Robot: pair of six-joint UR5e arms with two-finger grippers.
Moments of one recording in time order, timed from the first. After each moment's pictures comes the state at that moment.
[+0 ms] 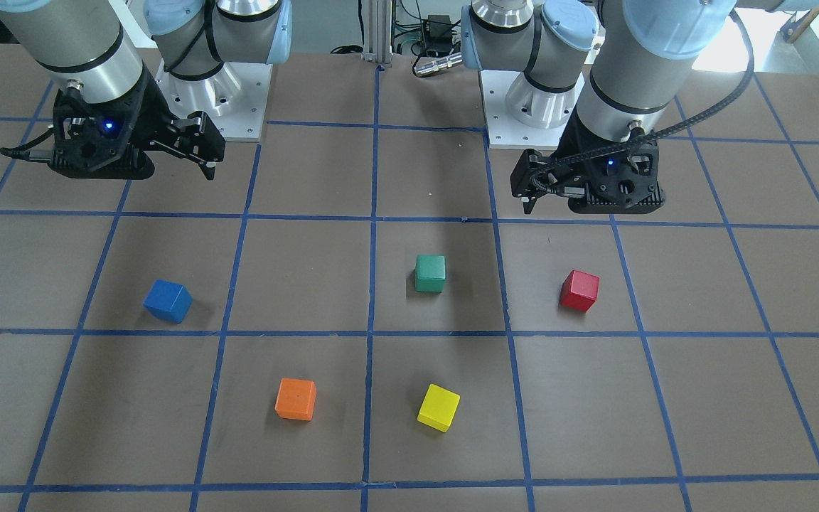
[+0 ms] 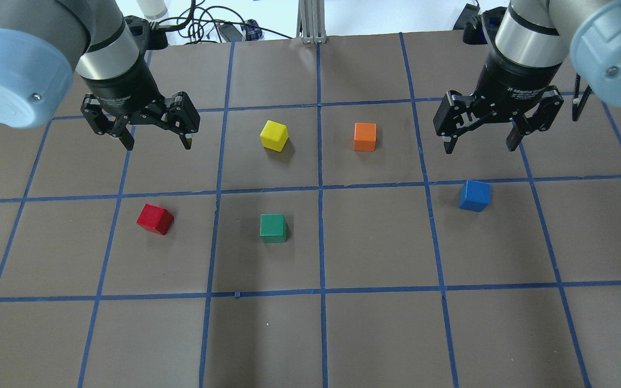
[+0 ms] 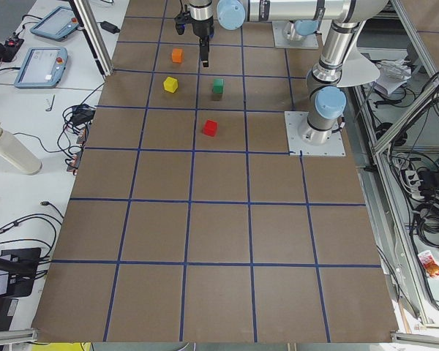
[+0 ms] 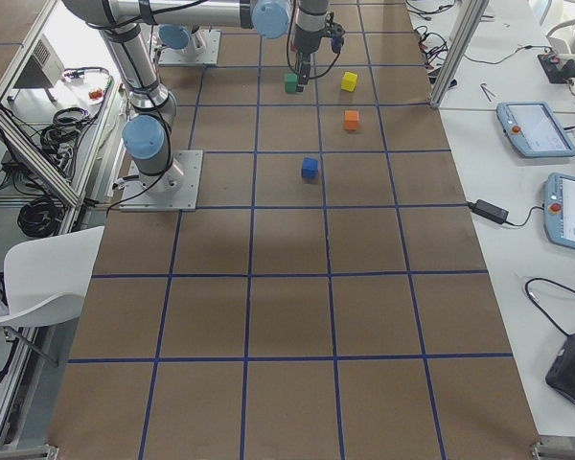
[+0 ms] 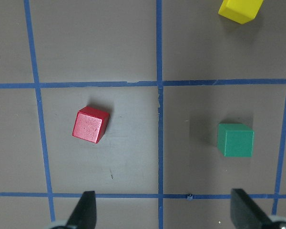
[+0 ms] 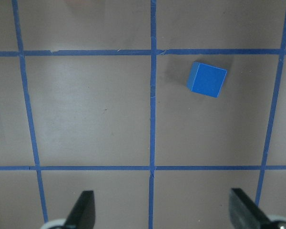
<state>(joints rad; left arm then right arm) -1.59 -1.63 -1.58 -1.57 1.62 -0.02 1.56 -1.57 1.59 -1.48 -1.56 -0.02</state>
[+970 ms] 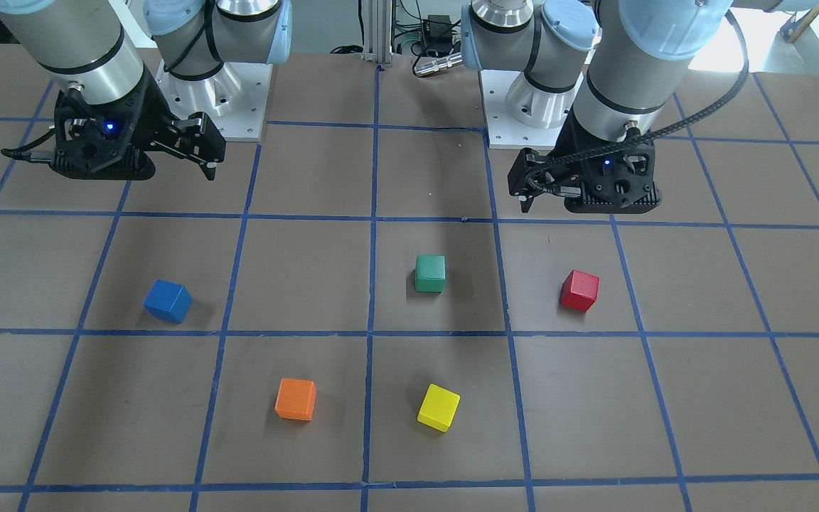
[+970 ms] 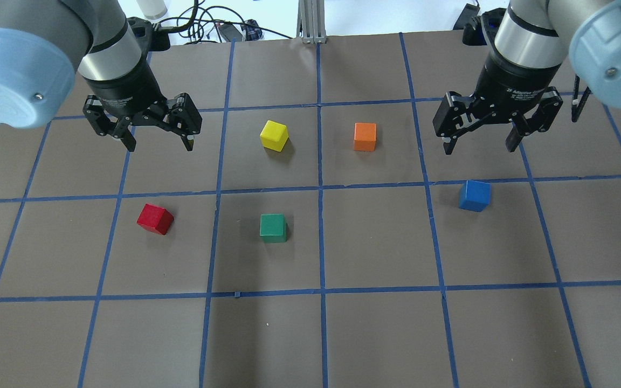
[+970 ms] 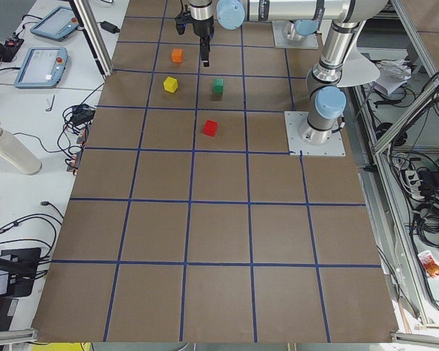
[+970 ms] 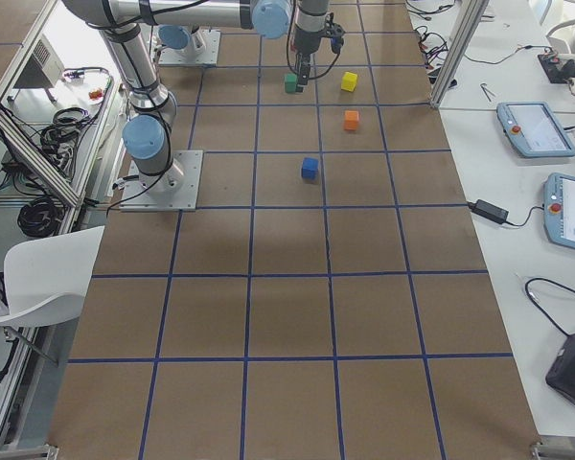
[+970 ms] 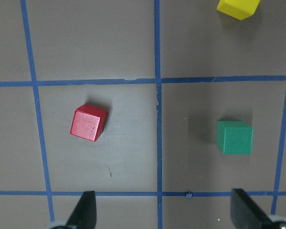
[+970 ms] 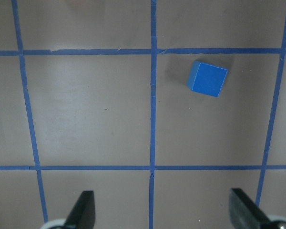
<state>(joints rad) -1.60 -1.63 -1.58 -1.58 1.62 -0.02 1.56 -1.57 1.60 -1.48 -1.56 -0.02</state>
